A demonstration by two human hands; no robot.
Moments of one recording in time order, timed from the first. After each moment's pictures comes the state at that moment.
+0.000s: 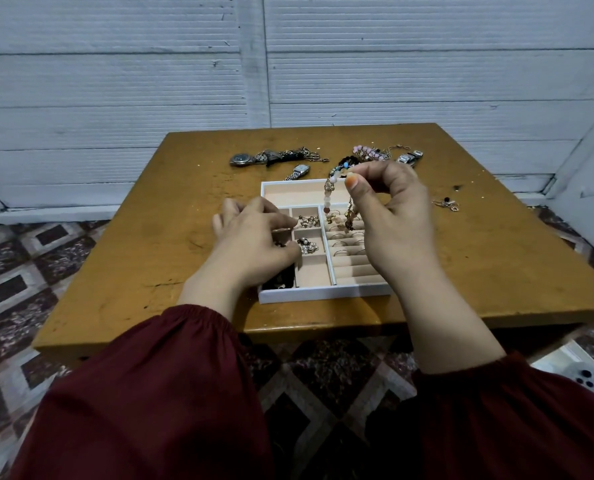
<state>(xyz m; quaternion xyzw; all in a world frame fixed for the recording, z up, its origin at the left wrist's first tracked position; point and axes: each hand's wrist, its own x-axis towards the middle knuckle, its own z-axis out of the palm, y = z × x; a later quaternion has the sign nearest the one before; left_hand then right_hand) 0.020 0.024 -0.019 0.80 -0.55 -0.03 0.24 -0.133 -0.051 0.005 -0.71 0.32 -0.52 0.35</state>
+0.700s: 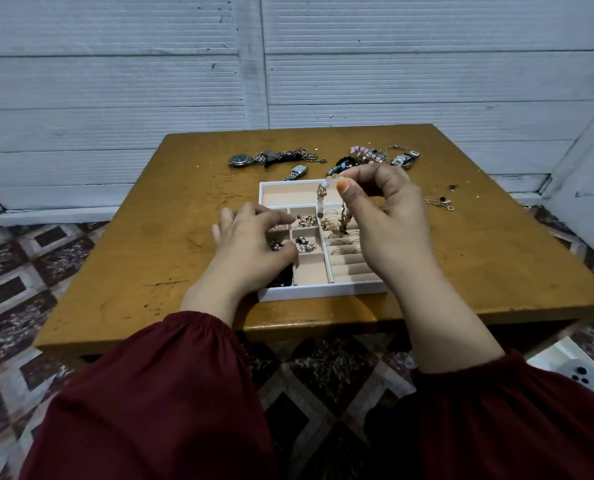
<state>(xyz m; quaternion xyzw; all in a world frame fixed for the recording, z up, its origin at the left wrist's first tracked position) 0.012 0.032 -0.020 0.80 -0.53 -0.04 0.27 -0.136 -0.045 0.008 -0.72 0.32 -0.50 0.36</state>
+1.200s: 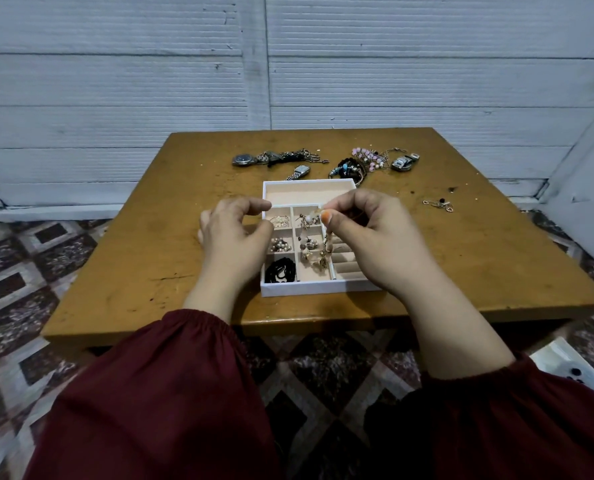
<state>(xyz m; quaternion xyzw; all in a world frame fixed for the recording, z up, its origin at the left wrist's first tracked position) 0.021 0.038 -0.027 0.80 -0.40 -0.01 0.45 -0.144 -0.032 0.009 -0.77 0.32 -0.36 0.41</state>
